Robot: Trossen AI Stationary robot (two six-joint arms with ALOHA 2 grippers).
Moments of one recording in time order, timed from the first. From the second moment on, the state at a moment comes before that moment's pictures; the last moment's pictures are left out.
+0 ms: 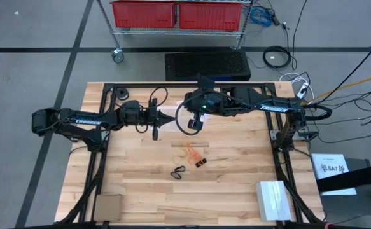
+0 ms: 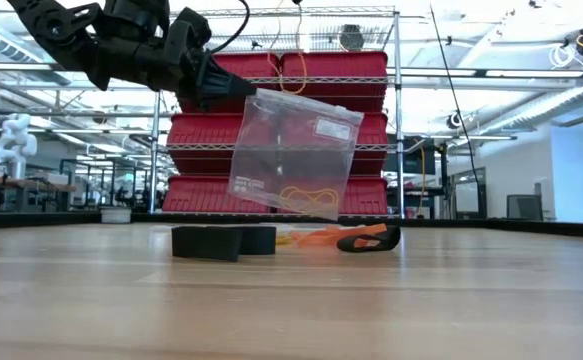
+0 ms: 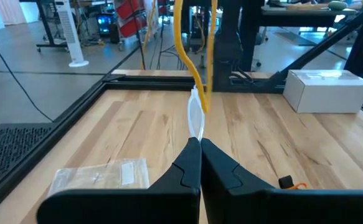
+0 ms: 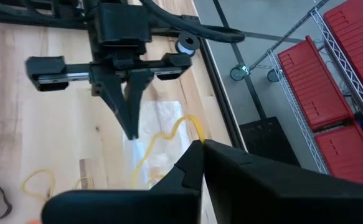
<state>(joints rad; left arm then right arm) 0.28 1.19 0.48 0.58 0.23 0.06 0.00 1.82 2.13 -1.08 0.44 -0.05</state>
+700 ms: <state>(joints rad) 0.28 1.19 0.48 0.58 0.23 0.06 -0.03 1.82 2.13 -1.08 0.45 -0.05</state>
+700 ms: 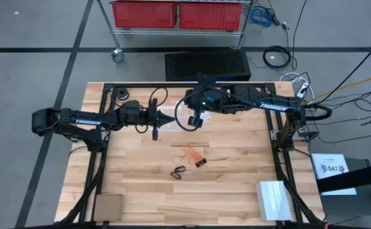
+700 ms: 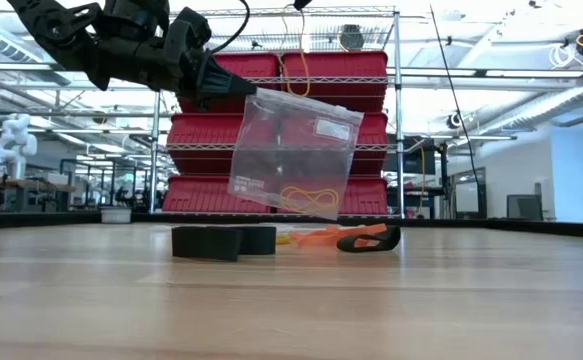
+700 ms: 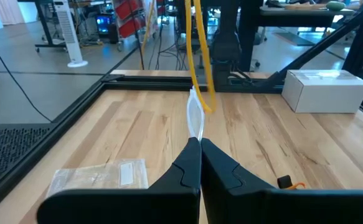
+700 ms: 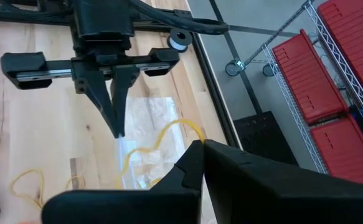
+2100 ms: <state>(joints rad) 0.28 1.19 0.48 0.58 0.24 0.06 -0.04 1.82 2.13 -1.08 0.40 0.00</state>
